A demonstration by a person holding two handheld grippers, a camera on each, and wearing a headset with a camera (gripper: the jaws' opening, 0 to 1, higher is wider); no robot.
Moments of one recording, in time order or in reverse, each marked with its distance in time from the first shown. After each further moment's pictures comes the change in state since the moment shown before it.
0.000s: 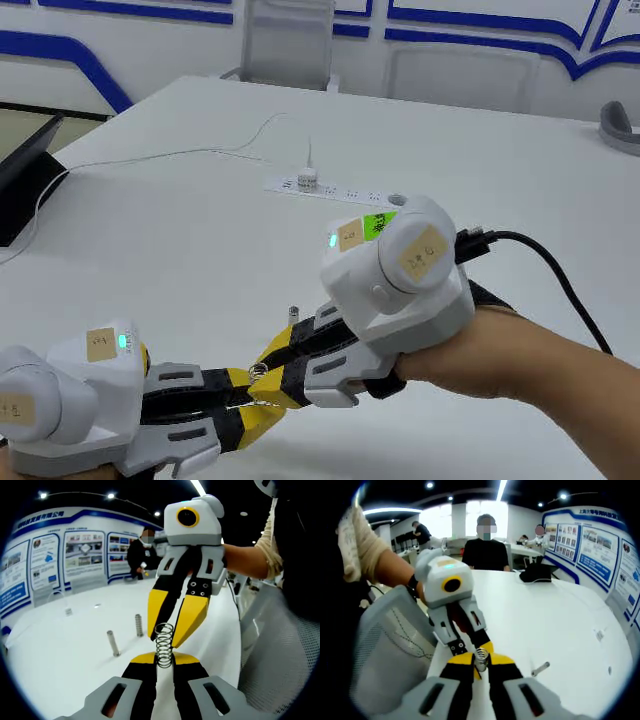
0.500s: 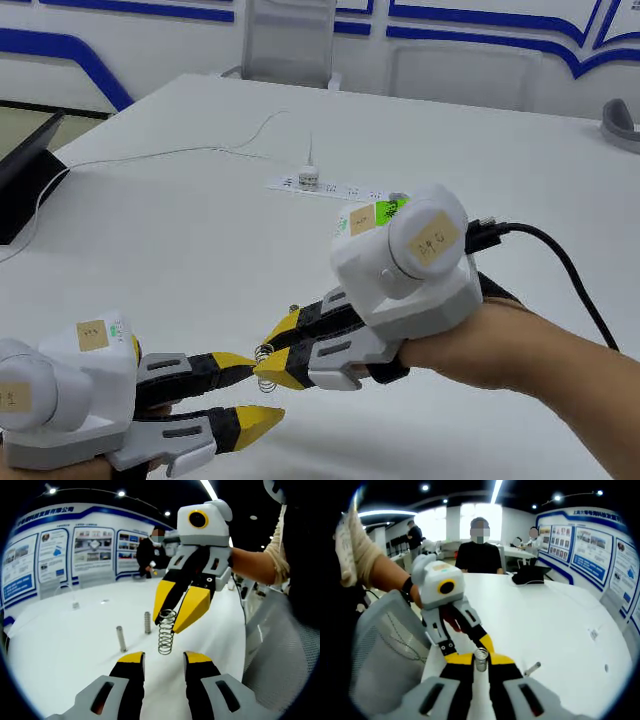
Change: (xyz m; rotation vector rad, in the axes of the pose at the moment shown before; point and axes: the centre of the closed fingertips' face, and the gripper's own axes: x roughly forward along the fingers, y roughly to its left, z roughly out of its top) left arm -0.005 0.012 -0.003 -0.060 0.003 0.058; right arm -0.007 -0.014 0.003 0.020 -0.024 -0.052
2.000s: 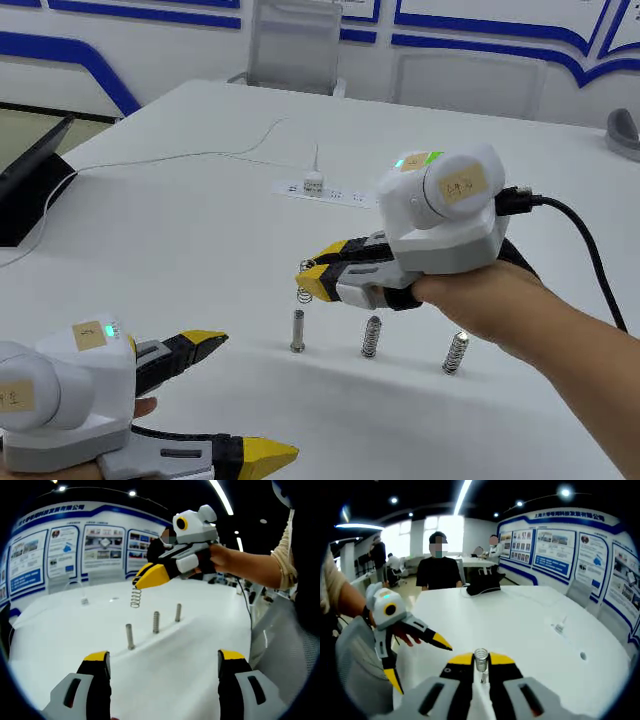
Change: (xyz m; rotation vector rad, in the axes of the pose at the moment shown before) left arm -0.006 0.010 0.000 -0.049 -0.010 0.071; right arm -0.026 -0.097 0.010 0.158 -0.109 -0.305
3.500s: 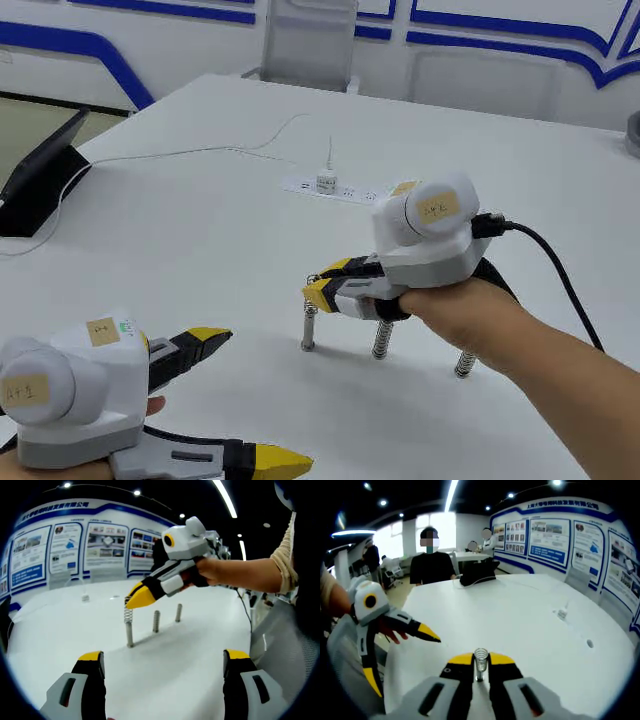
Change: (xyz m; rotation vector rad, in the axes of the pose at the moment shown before) left arm 0.001 0.000 -0.002 -0.036 -0.002 0.009; right arm 0.030 -0.008 -0.032 0.056 0.056 -0.012
